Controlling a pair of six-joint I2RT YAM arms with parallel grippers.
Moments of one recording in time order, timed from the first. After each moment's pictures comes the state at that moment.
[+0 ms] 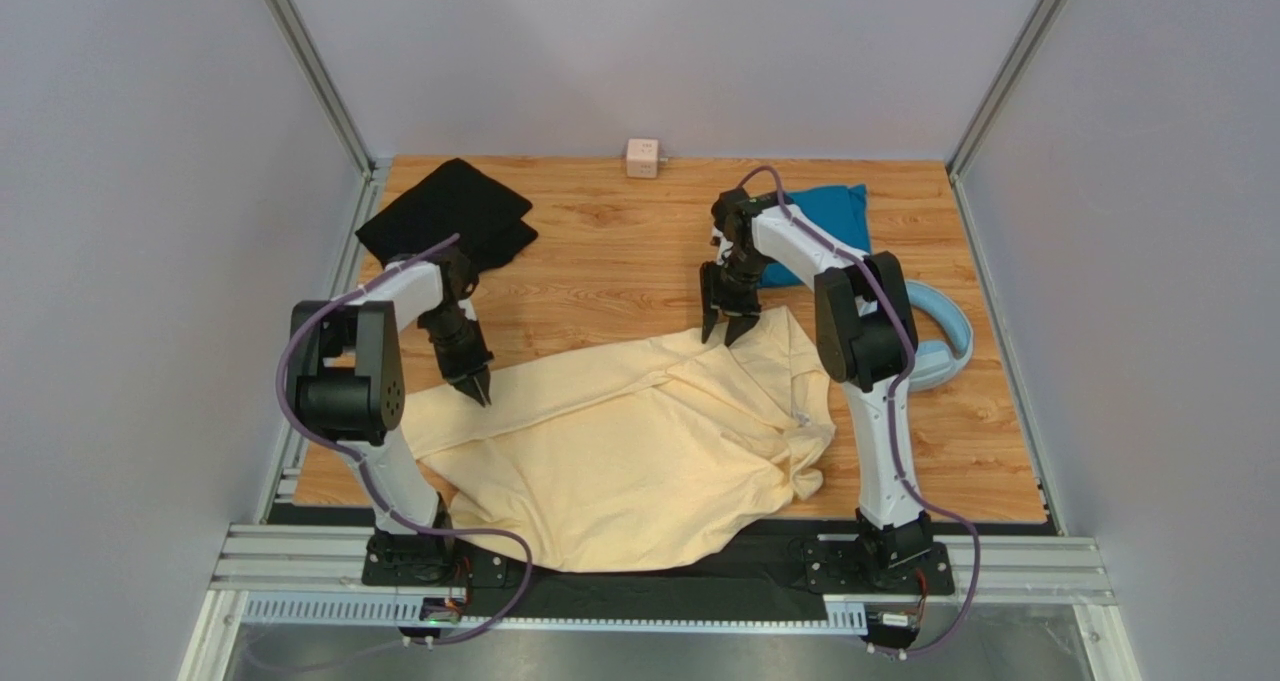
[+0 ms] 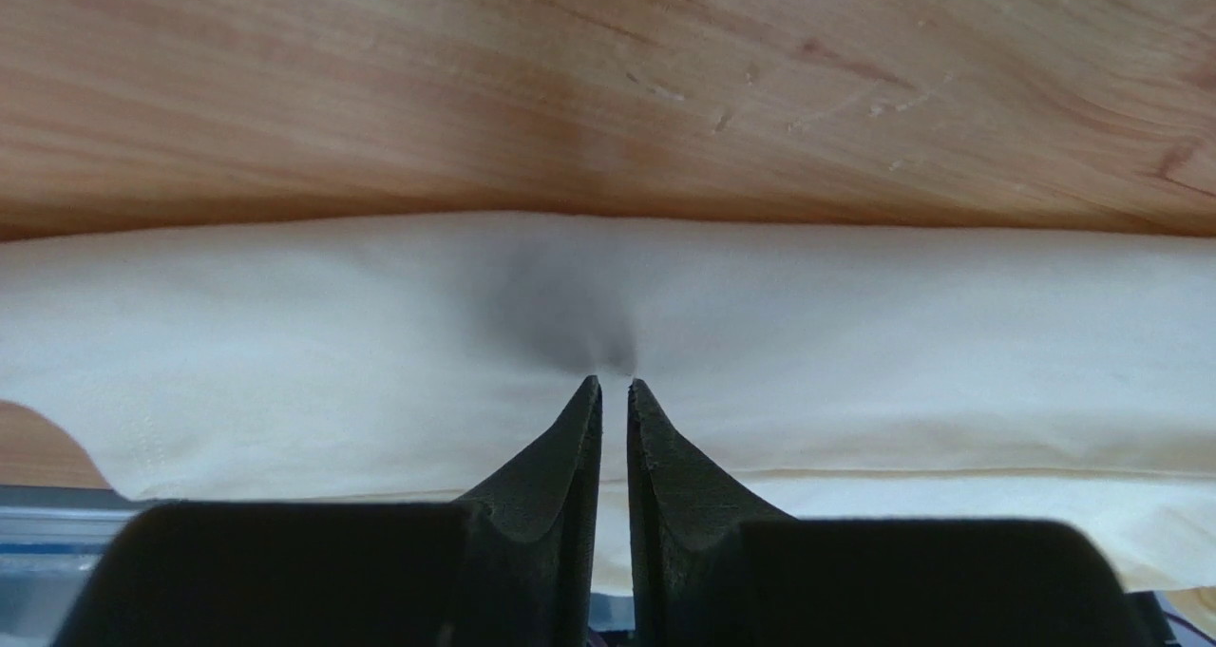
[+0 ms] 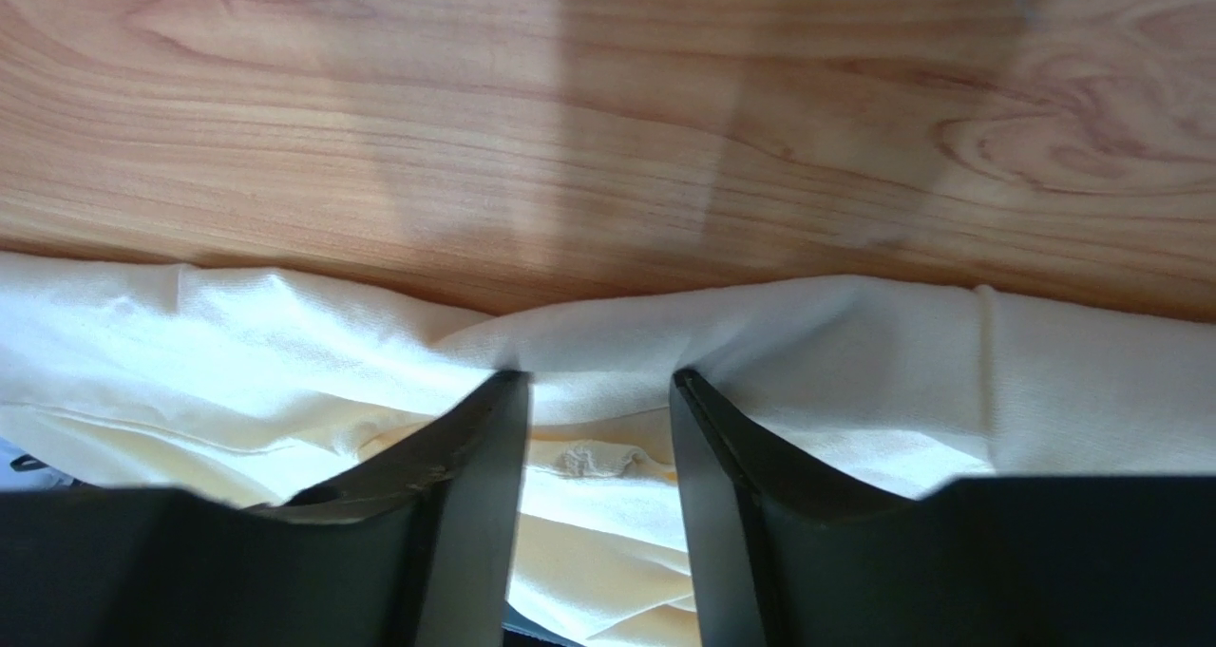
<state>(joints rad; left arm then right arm) -0.01 1.77 1.11 -0.99 0.12 -0.41 0.37 2.29 1.86 -1.11 -0.28 0.38</state>
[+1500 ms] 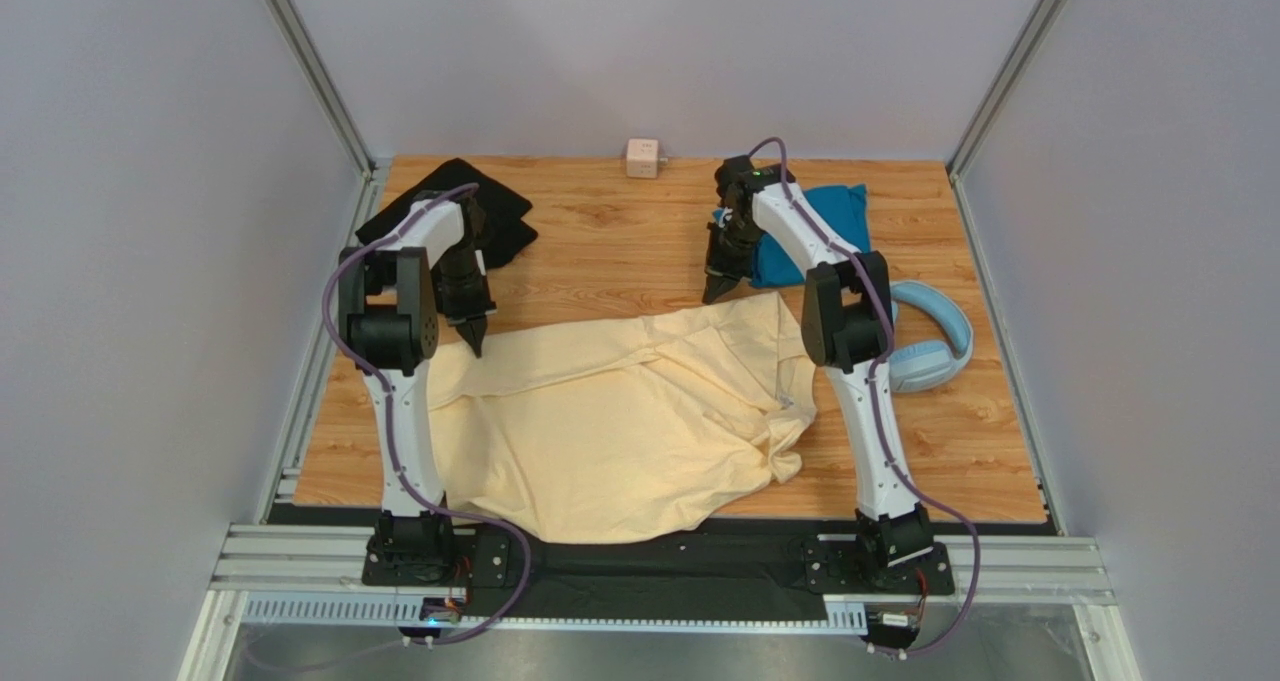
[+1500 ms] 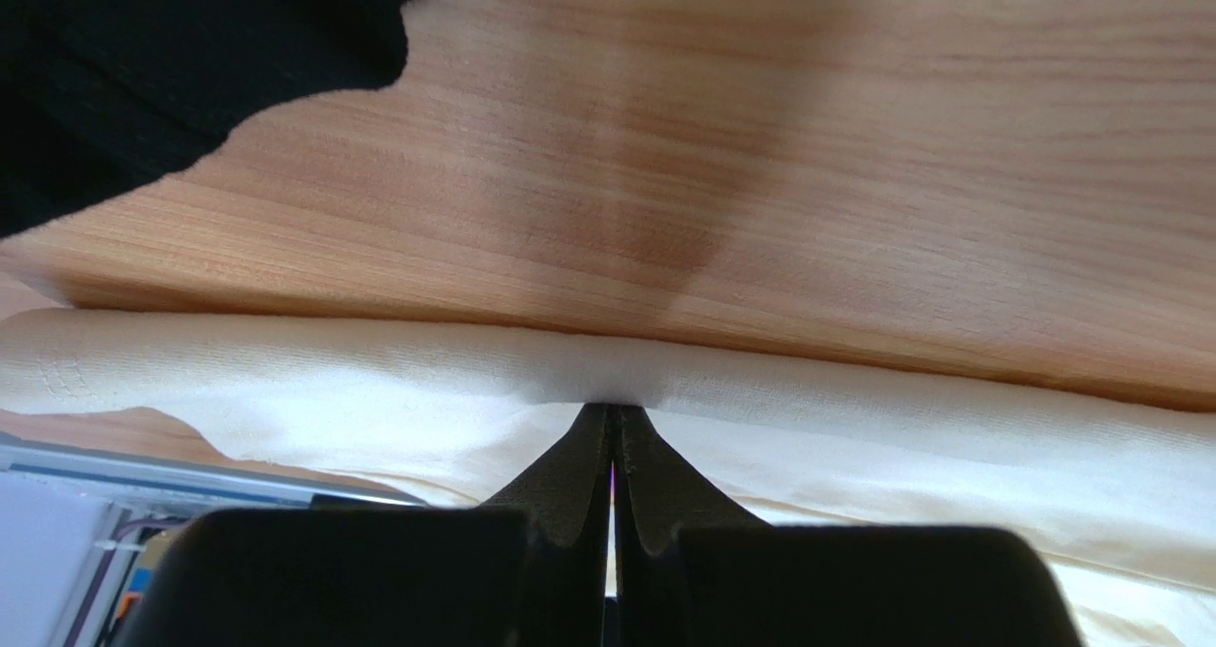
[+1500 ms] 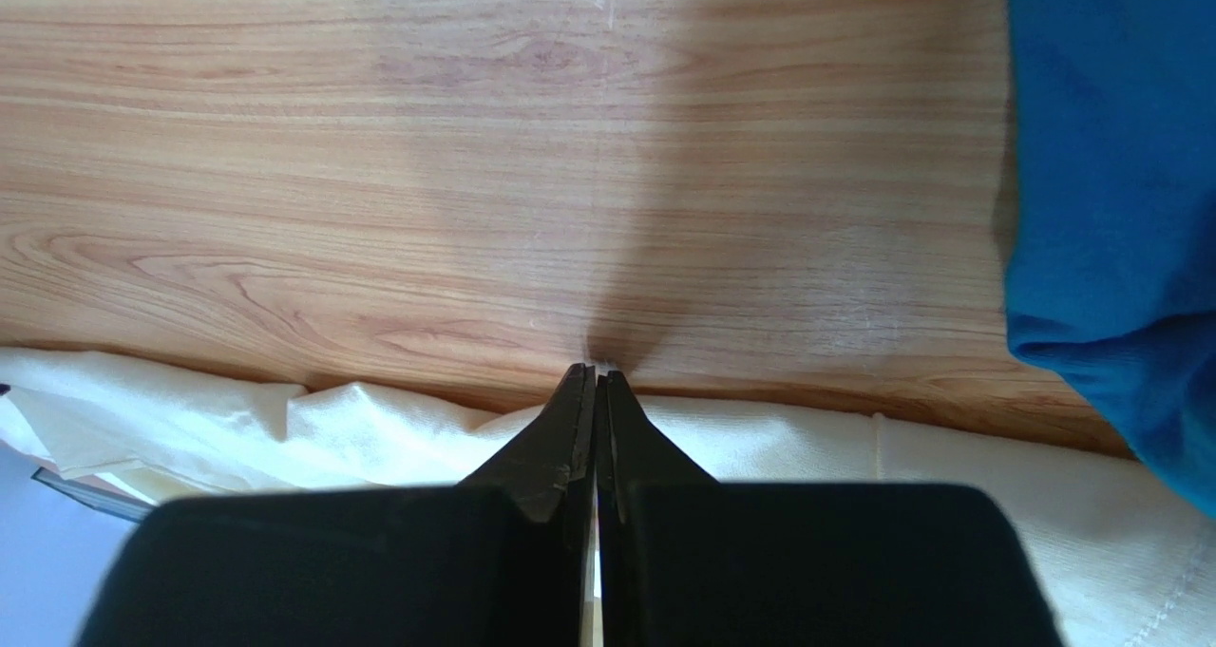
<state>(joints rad) -0.02 2.25 1.73 -1.28 -0.01 -0.32 0.32 2.53 2.29 -1.19 -0.27 0.49</state>
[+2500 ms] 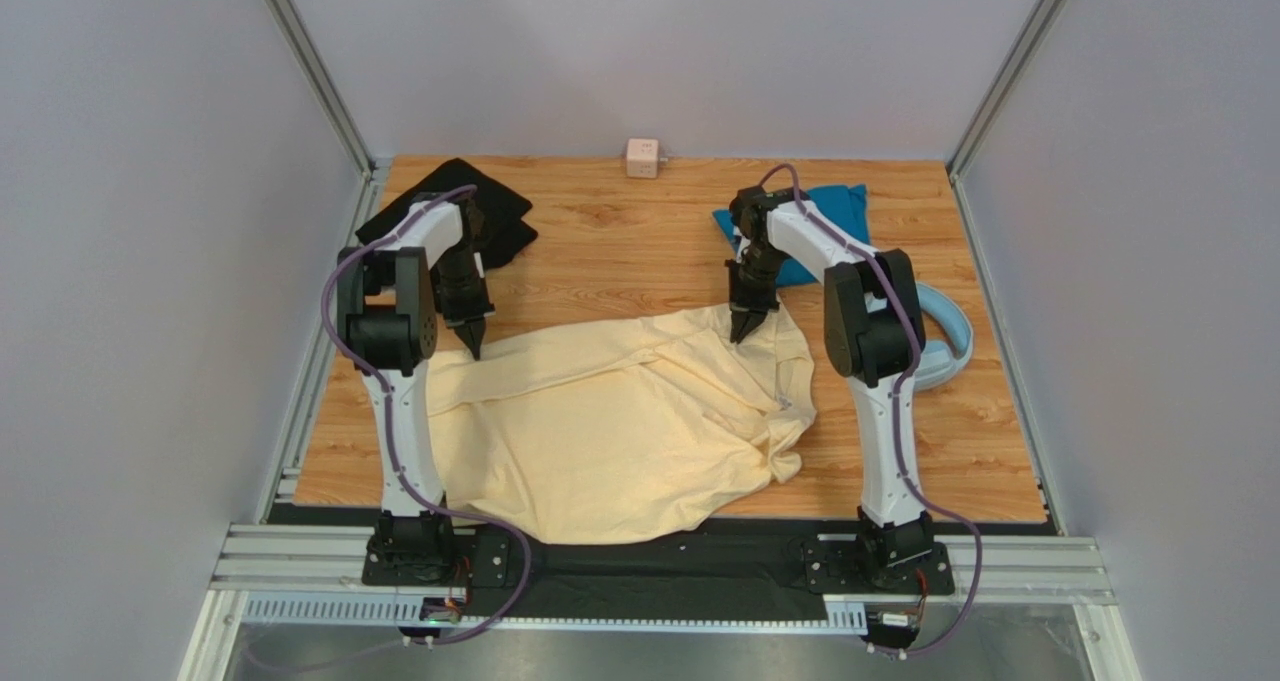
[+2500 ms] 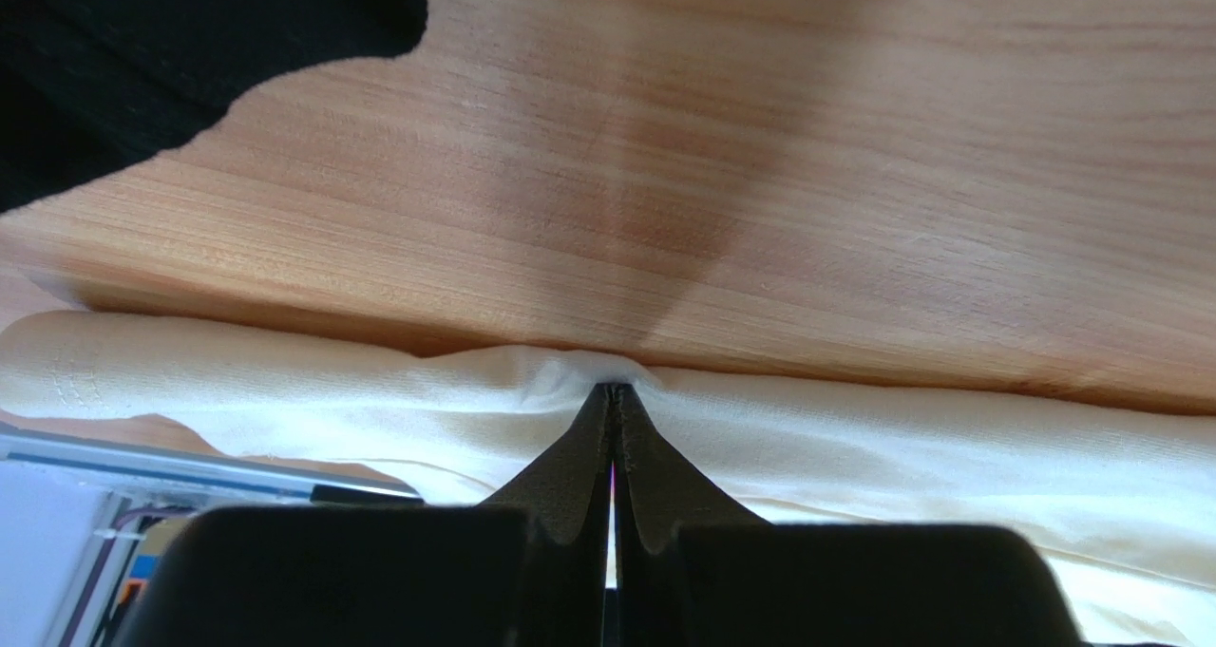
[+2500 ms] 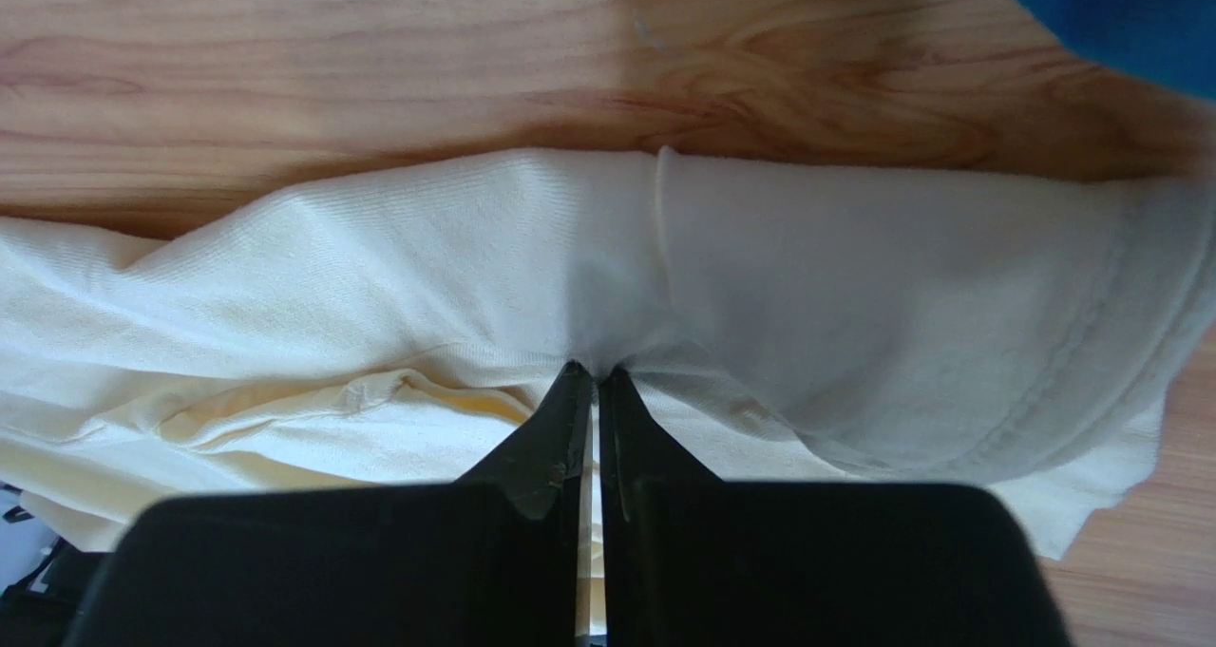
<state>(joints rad) -0.01 2.25 1.72 -1.29 -0.01 -0.32 0.31 2.30 1.87 -1.16 -0.20 0.38</state>
